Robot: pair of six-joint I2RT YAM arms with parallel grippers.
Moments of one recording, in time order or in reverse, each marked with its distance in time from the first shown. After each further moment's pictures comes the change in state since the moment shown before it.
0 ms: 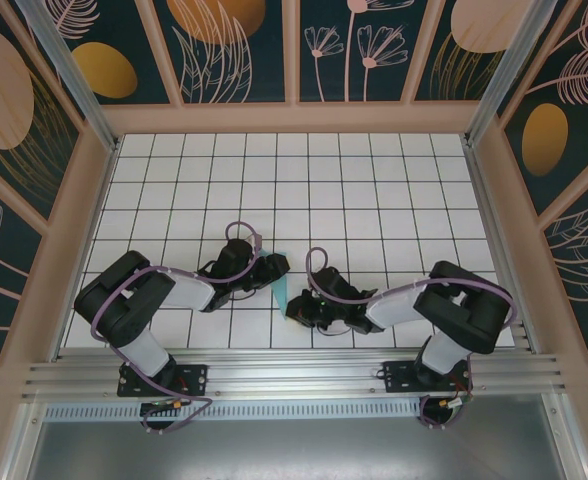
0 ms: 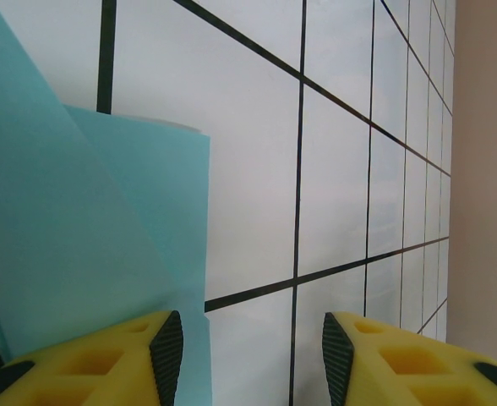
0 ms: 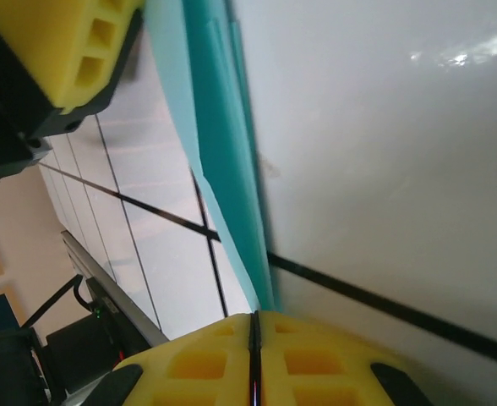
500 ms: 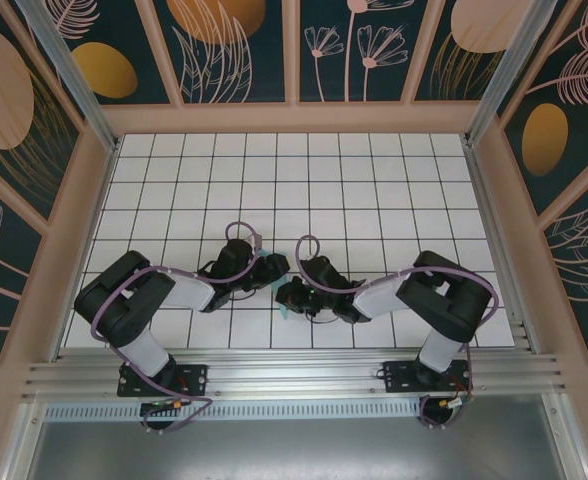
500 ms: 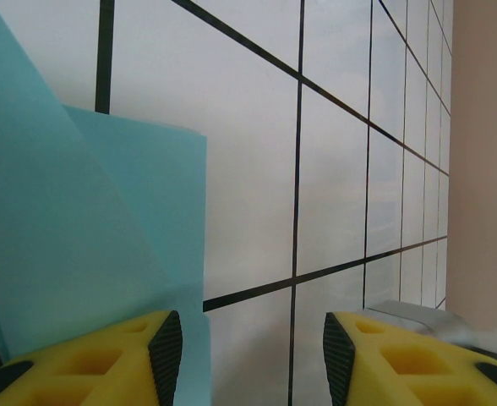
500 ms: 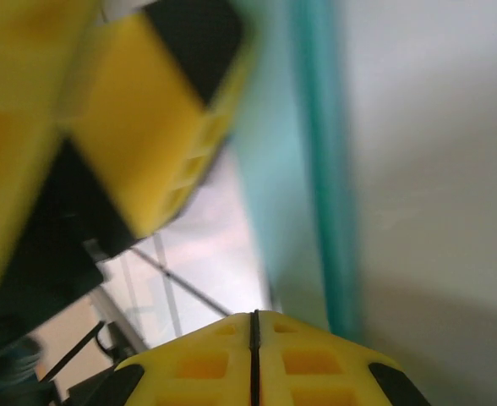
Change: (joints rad) left arm 0.000 -0.001 -0.003 0.006 0.003 0.000; right arm -0.038 0.144 0.103 0.079 0.032 -0.013
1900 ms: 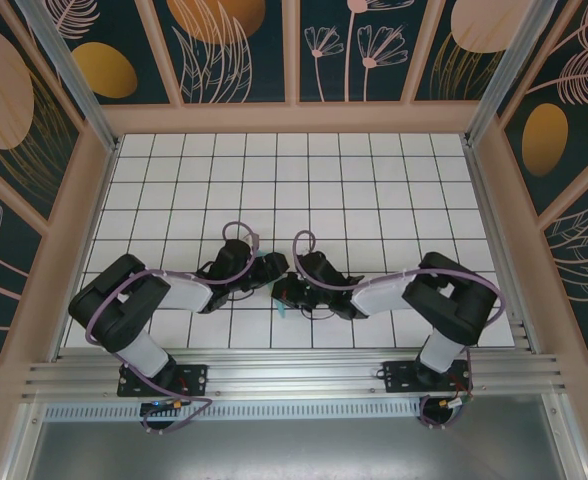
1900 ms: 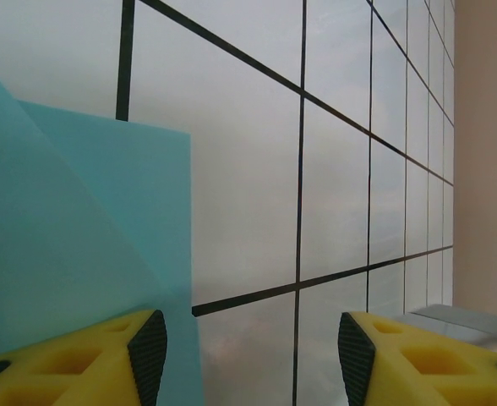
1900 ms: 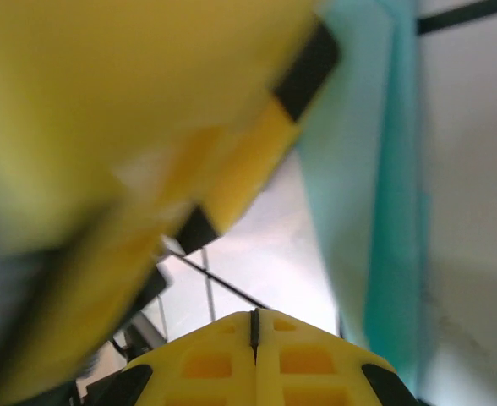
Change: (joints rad) left arm -0.001 -0.039 -0.013 -0.019 -0.034 0.004; right arm 0.017 -0.025 0.067 -0.071 0.021 -0.026
